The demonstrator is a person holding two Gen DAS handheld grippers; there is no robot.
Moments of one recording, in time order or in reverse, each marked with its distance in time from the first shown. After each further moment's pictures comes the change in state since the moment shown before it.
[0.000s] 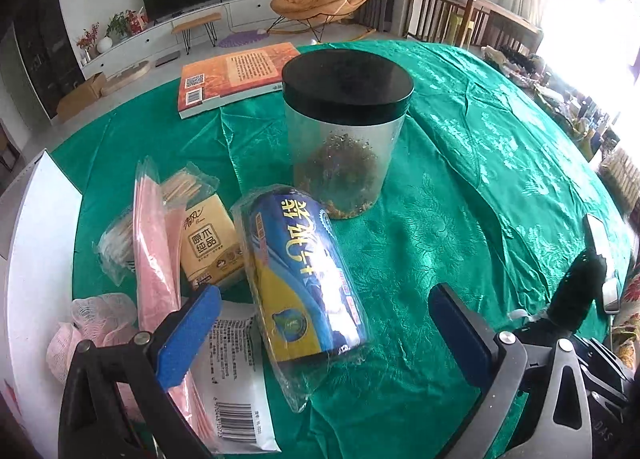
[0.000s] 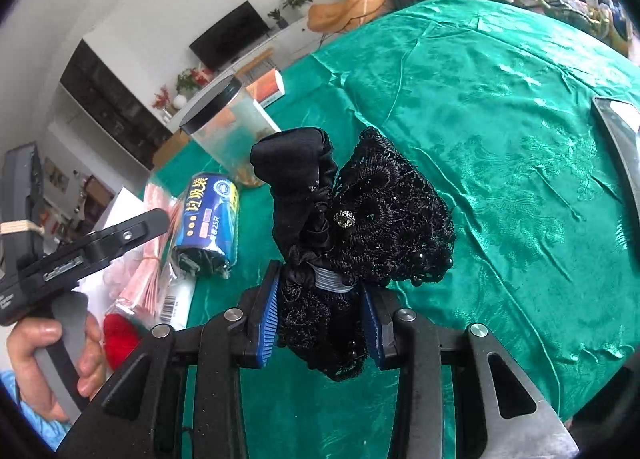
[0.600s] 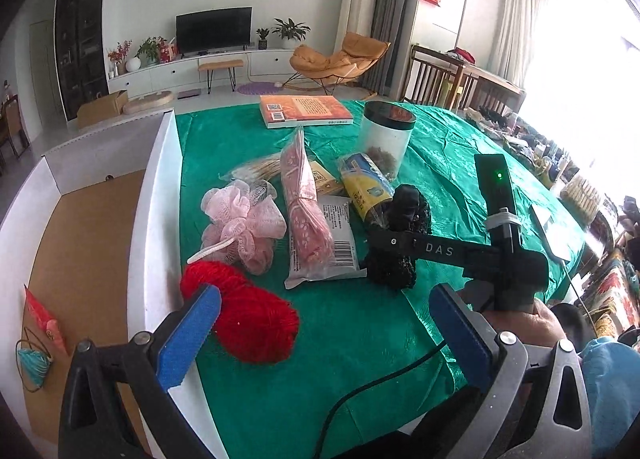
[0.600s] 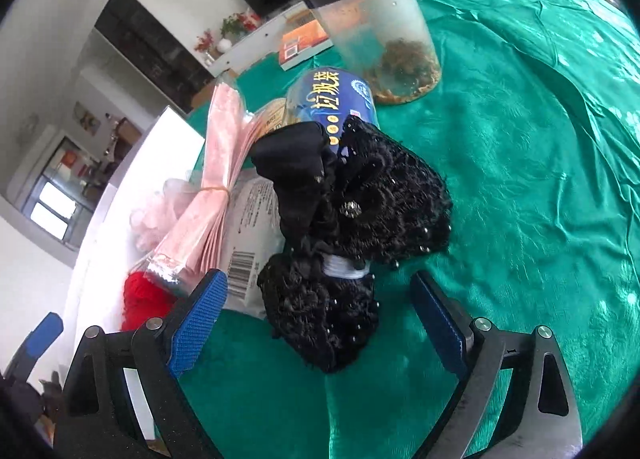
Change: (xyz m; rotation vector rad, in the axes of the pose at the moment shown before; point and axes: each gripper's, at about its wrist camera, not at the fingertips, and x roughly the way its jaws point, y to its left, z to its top) left arm -0.166 0.099 -0.169 -0.065 -0.256 -0.092; right arm 0.086 0.107 -0.036 -0.135 0.160 0.134
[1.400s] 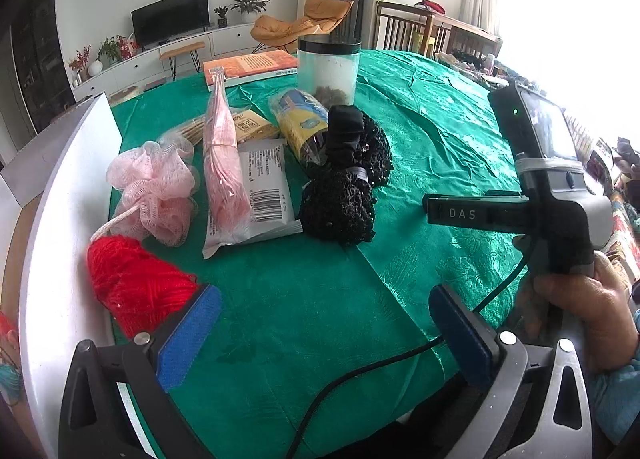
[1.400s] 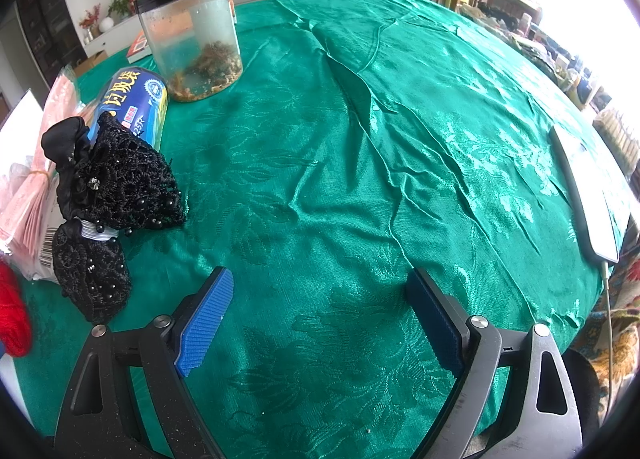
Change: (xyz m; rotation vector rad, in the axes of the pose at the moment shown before) left arm 0.058 -0.058 -0.028 0.116 0.106 -0.048; right arm -0.048 -0.059 -0.018 -0.016 0.015 -0.603
